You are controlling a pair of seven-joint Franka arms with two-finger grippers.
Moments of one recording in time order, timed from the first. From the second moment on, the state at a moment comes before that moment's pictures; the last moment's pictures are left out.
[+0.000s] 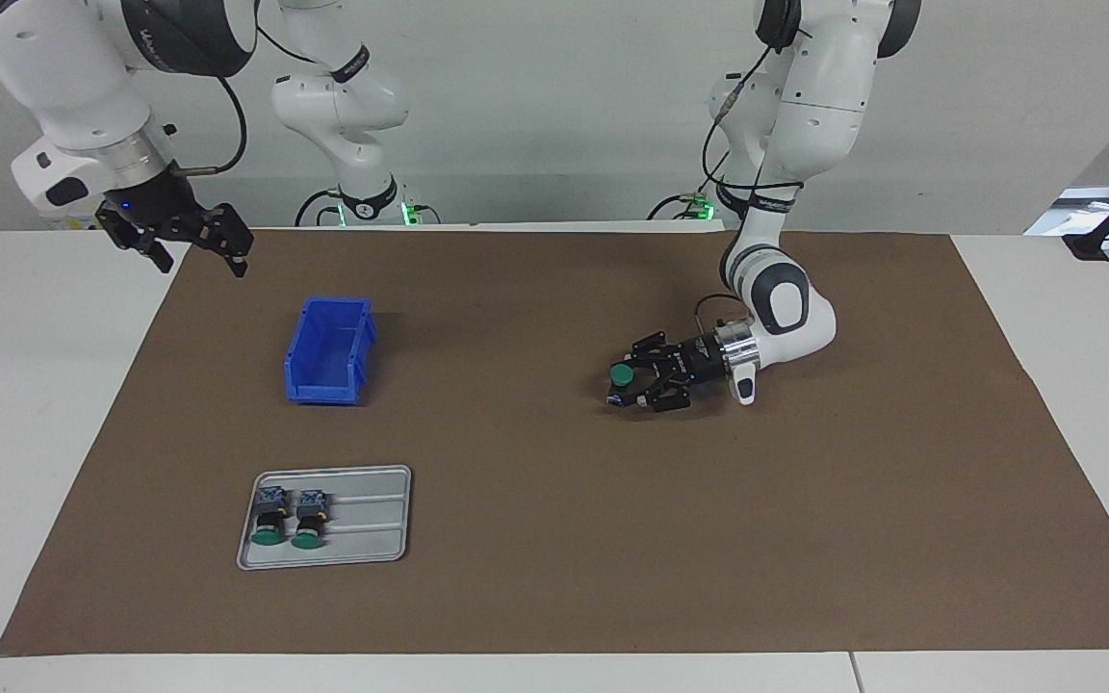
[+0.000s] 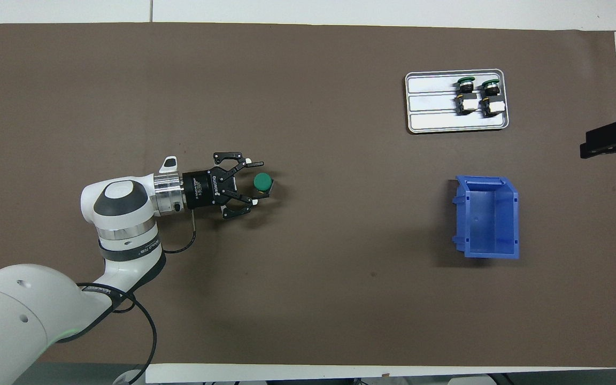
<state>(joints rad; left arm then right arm) -0.36 0.35 0.01 -2.24 -1.80 2.02 -0.47 0.05 -0.04 -0.12 -1.65 -0.02 1.57 0.01</state>
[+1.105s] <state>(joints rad) -0.32 0.24 0.02 -2.24 -1.54 2.06 -0.58 0.05 -0.04 -0.12 -1.65 -0.02 1.57 0.01</state>
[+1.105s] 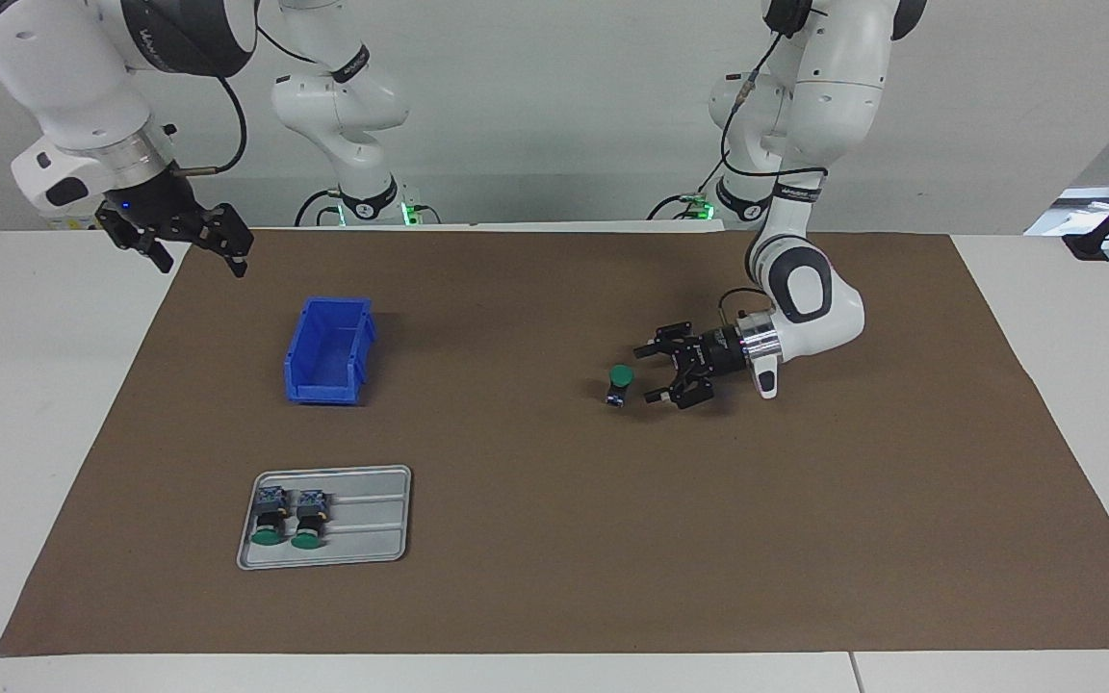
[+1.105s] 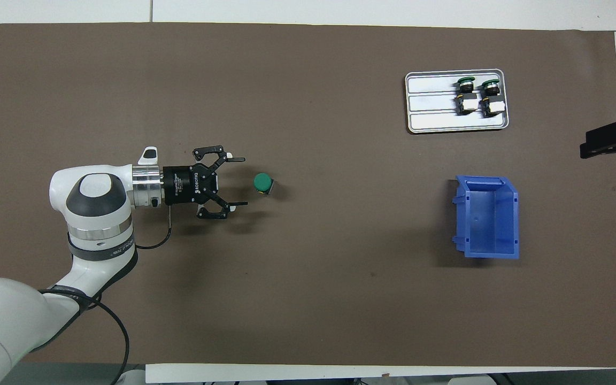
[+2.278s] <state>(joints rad) -0.28 0.05 0.02 -2.10 -0.79 2.12 -0.90 0.05 -0.04 -0.12 -1.65 -0.02 1.57 0.01</state>
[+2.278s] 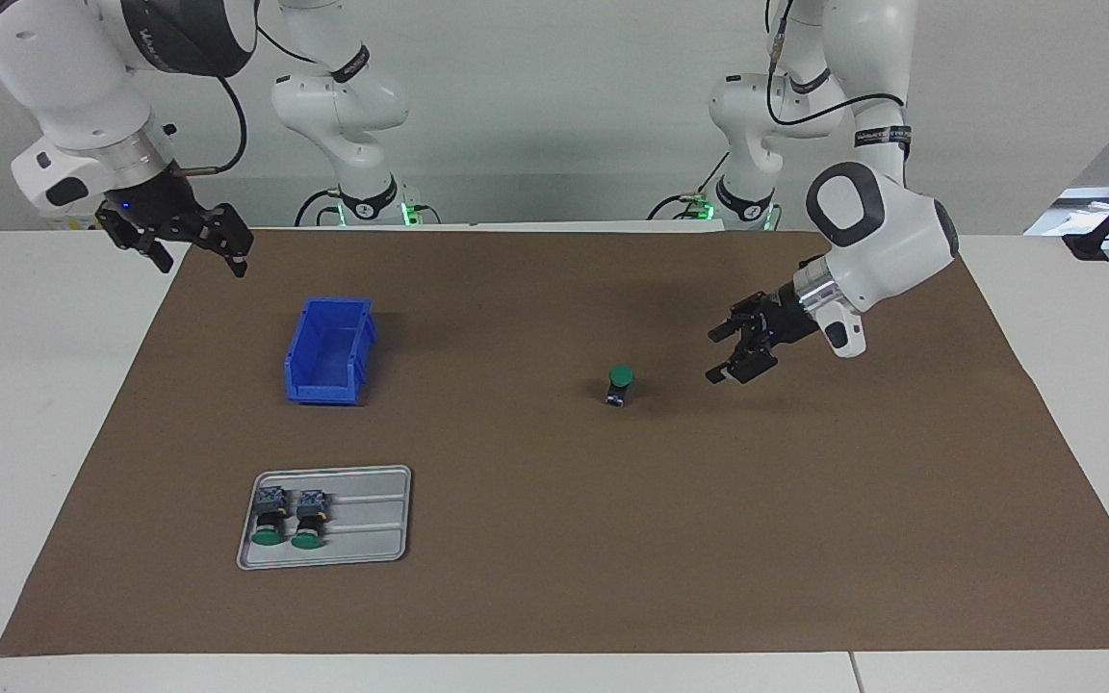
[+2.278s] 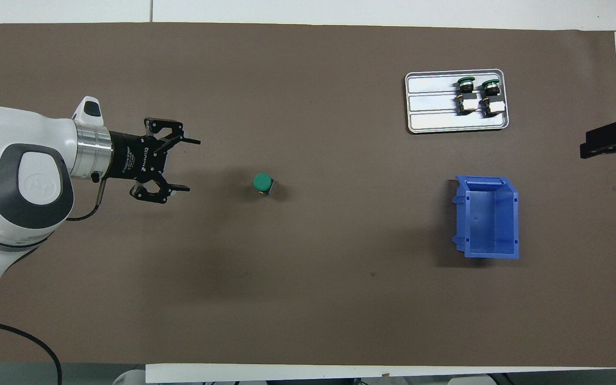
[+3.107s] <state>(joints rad) -0.37 0.04 0.01 -1.96 -0.19 2.07 -0.84 0.05 -0.04 -0.12 -1.65 -0.02 1.57 0.01</state>
